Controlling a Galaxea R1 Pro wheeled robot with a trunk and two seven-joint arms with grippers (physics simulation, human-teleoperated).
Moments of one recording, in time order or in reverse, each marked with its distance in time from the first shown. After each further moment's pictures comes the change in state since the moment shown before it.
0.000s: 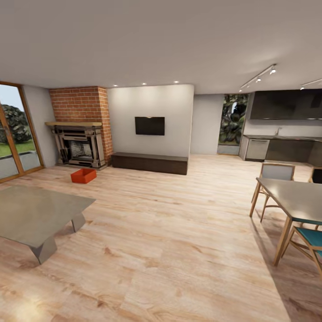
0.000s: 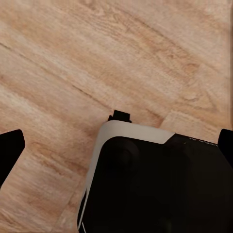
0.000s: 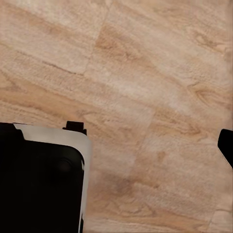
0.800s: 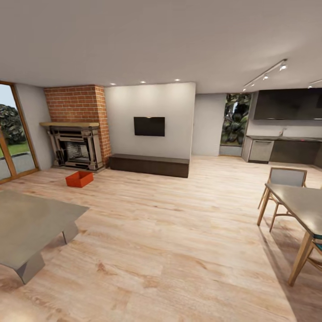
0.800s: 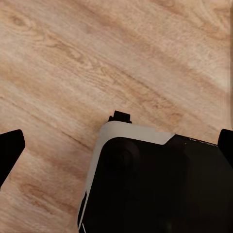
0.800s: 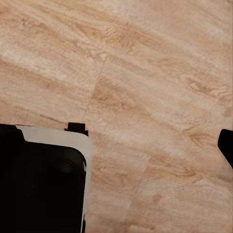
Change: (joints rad) left arm 0.000 0.001 0.000 0.000 0.001 -0.003 0.000; right arm 0.000 0.003 -0.002 0.000 -0.005 -0.005 0.000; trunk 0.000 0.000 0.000
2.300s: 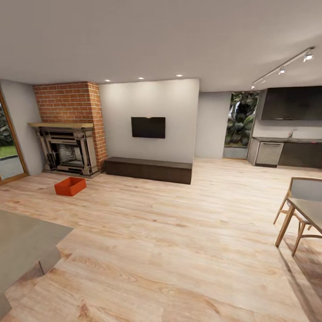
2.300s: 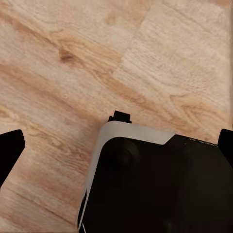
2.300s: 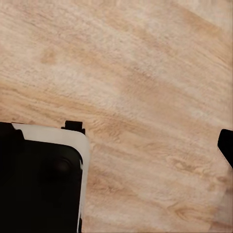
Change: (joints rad) left arm 0.000 0.000 0.000 0.000 0.000 0.000 0.000; right arm 0.000 -0.006 0.001 0.000 0.006 0.007 0.001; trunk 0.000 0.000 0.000
